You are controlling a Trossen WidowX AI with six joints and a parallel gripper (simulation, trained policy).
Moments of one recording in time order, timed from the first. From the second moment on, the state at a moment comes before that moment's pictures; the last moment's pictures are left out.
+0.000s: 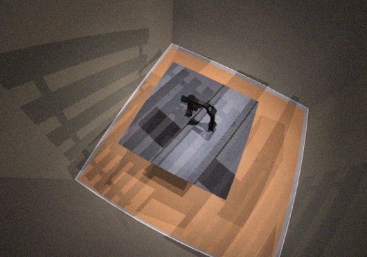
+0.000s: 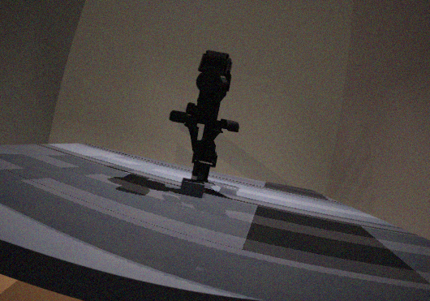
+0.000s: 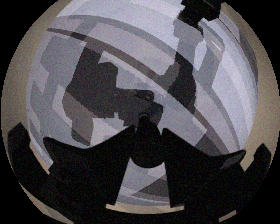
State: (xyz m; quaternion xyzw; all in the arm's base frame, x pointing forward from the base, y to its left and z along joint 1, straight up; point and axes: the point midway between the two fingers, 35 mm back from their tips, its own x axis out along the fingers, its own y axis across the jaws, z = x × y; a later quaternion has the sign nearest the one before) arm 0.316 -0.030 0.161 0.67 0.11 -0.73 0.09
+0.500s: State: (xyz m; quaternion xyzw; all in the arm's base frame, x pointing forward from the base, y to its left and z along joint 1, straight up) arm 0.319 -0.031 0.126 0.66 0.12 -0.74 0.08
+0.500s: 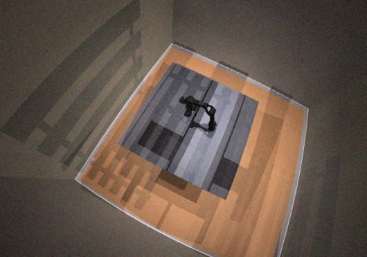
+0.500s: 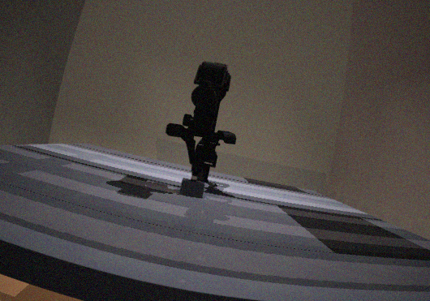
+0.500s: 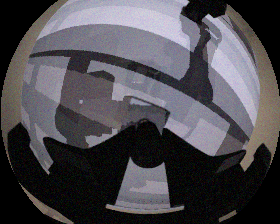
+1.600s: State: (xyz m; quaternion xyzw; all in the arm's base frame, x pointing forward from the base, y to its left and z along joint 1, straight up) arm 0.301 -0.034 0.091 0.63 0.14 -0.75 0.10
